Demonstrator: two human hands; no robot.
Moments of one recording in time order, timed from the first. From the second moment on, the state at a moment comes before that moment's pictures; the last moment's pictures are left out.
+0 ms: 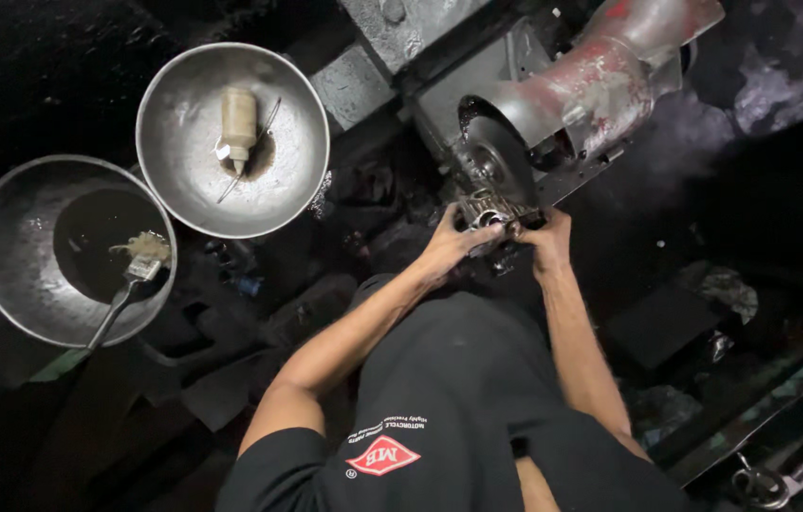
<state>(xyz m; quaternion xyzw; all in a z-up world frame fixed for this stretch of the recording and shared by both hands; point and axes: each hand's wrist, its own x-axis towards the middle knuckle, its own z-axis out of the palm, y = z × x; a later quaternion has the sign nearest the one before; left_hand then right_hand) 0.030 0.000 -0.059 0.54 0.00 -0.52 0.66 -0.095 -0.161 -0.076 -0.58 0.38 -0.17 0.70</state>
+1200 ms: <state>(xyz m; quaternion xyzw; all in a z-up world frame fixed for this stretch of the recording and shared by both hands) 0.025 0.018 -0.075 0.57 -0.08 -0.47 0.67 -0.099 -0.146 -0.076 -0.62 0.32 -0.17 0.70</state>
